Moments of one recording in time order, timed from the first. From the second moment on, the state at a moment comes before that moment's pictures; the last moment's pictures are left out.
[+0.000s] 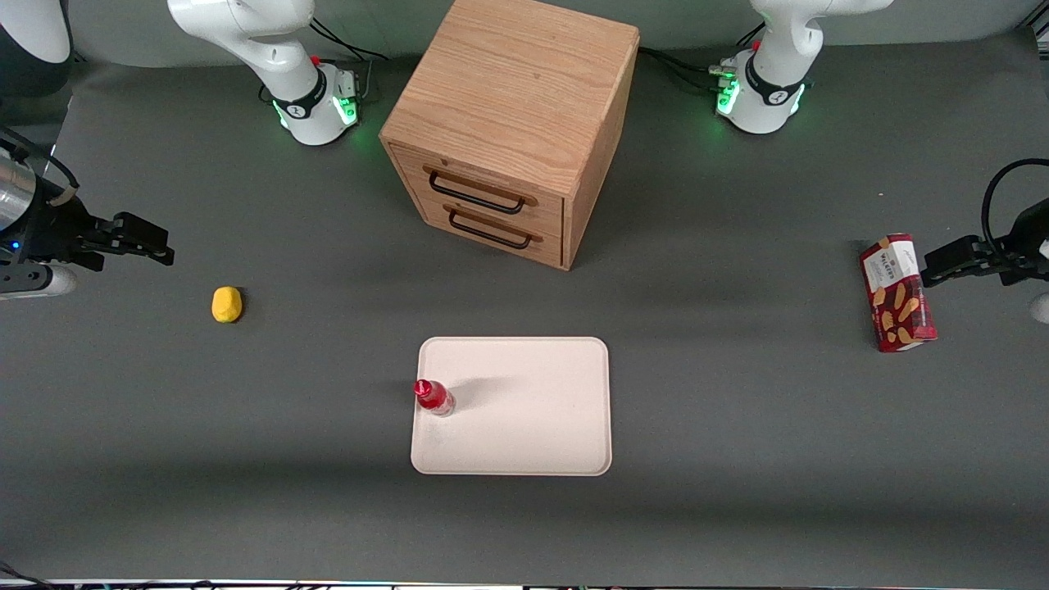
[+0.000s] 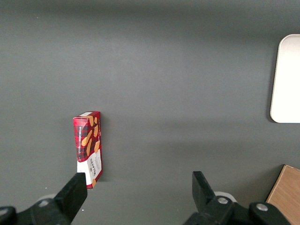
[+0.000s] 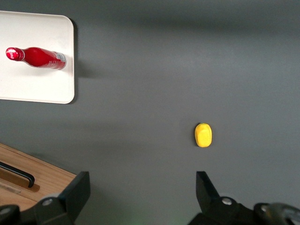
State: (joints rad) arm 0.05 0.10 0.00 -1.45 0.00 1.50 0.00
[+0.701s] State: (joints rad) arm 0.02 0.10 -0.01 -1.45 0.00 1.51 -0.03
